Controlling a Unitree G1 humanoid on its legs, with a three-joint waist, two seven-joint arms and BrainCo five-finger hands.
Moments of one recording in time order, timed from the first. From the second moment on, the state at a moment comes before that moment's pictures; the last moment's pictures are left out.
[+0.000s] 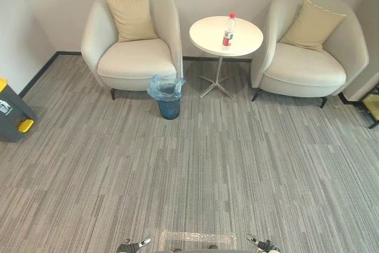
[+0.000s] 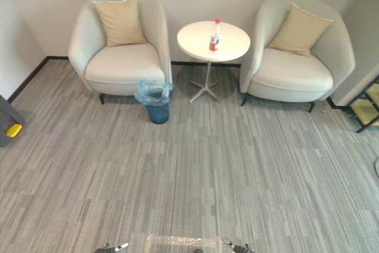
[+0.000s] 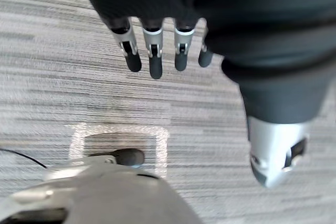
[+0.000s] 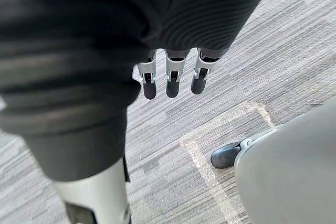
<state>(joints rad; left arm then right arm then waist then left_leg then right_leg) 0.10 0.14 0.06 1.11 0.04 0.01 0.11 0.04 -0.02 -0.42 1.11 0.12 0.00 -0.14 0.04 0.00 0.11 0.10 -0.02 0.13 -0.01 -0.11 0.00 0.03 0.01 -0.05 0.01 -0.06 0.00</state>
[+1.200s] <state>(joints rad) 0.06 -0.01 0.17 1.03 0.01 0.03 0.13 0.04 -0.02 -0.38 1.00 0.12 0.00 -0.15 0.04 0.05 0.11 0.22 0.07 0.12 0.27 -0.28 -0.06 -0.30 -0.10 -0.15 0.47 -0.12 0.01</state>
